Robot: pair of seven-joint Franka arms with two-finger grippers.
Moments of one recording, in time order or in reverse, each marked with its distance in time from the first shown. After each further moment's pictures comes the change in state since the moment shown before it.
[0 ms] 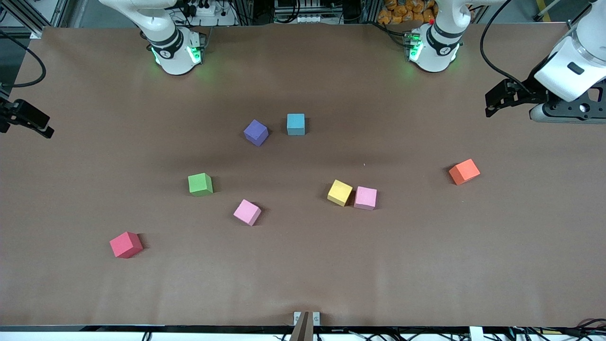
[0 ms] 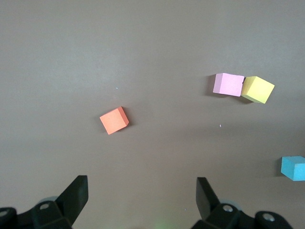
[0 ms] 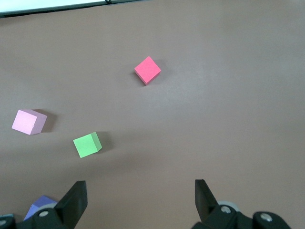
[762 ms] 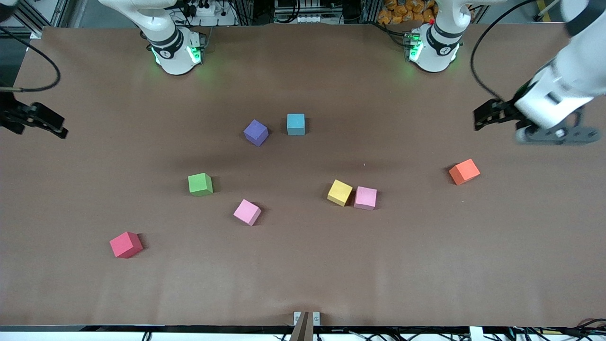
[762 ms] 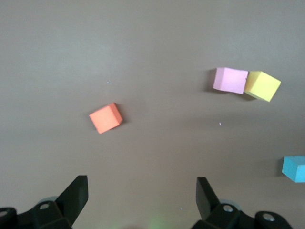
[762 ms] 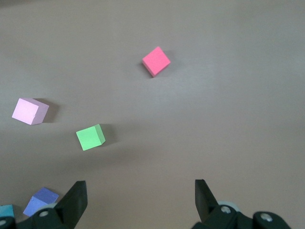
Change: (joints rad) left arm -0.020 0.114 -0.035 0.011 -0.002 0.013 -0.060; right arm 0.037 0.012 0.009 -0.066 0.006 0.053 0.000
